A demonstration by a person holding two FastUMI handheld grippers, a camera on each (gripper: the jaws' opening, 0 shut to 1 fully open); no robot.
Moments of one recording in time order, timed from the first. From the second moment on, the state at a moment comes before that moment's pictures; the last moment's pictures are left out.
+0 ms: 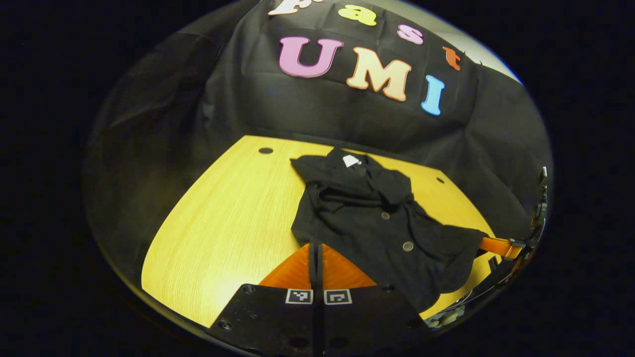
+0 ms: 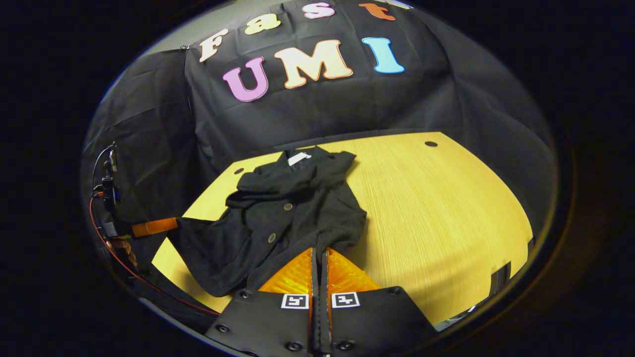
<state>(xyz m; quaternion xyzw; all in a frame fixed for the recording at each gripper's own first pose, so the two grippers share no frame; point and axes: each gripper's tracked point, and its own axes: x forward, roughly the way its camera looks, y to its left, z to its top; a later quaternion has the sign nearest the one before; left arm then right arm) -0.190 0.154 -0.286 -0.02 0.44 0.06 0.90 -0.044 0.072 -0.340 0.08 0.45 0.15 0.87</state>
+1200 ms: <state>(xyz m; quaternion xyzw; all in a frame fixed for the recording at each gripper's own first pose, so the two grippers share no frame) 0.045 0.225 -0.308 0.01 0.37 0.06 0.93 0.198 0.120 -0.319 0.09 0.36 0.12 0.92</state>
